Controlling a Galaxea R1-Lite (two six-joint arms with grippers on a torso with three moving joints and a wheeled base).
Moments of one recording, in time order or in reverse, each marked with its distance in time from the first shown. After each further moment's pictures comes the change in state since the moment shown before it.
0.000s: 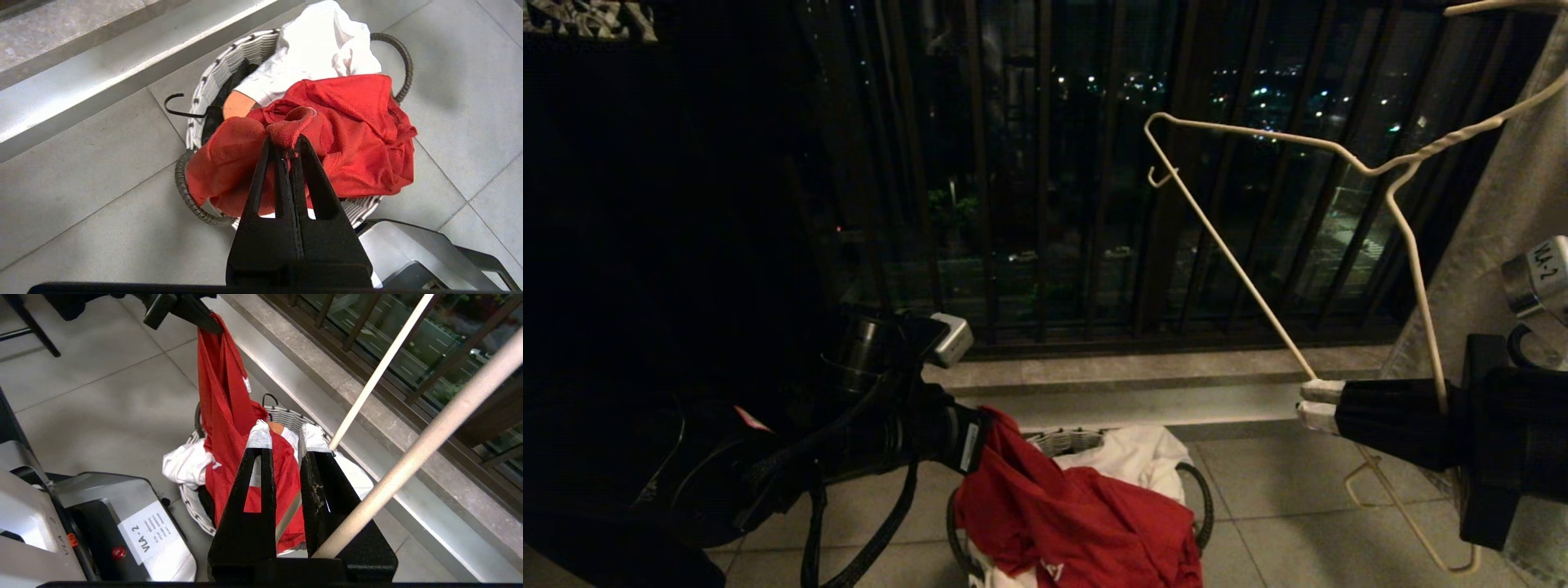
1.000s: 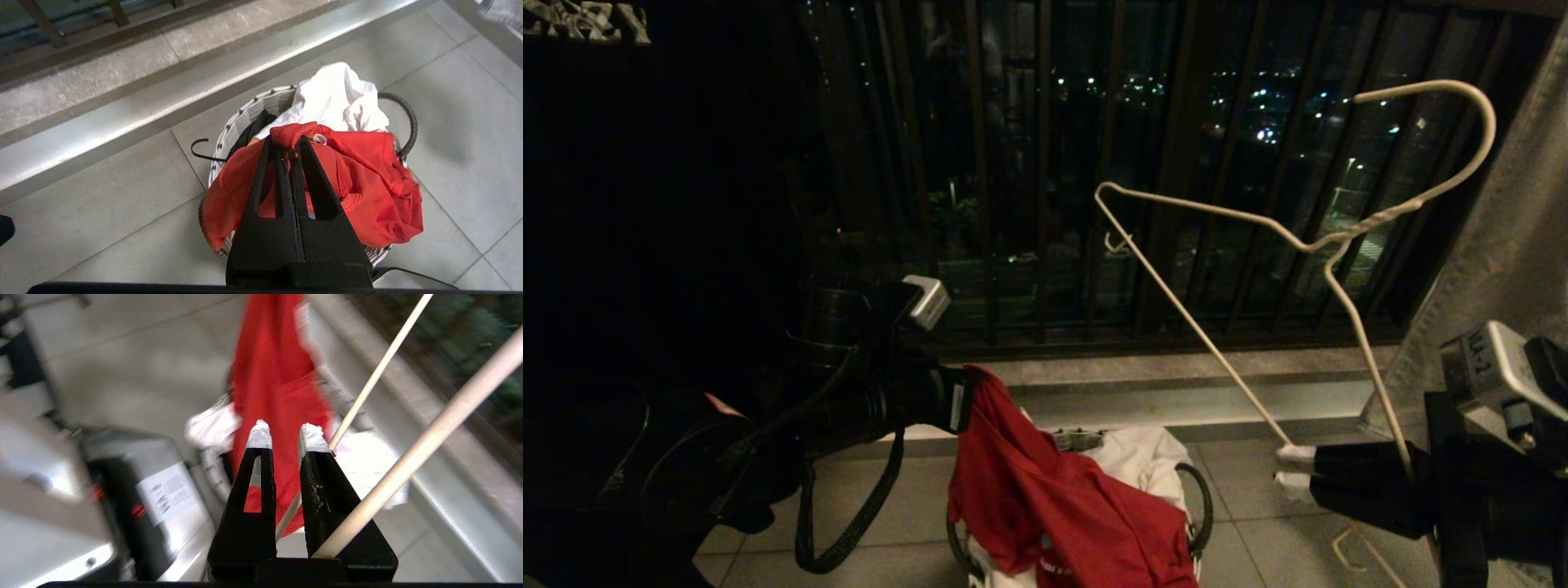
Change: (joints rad) left arm 0.042 -0.040 -0.011 -0.095 0.029 0.000; right arm 0.088 0.017 0.080 0.029 -0.010 -0.061
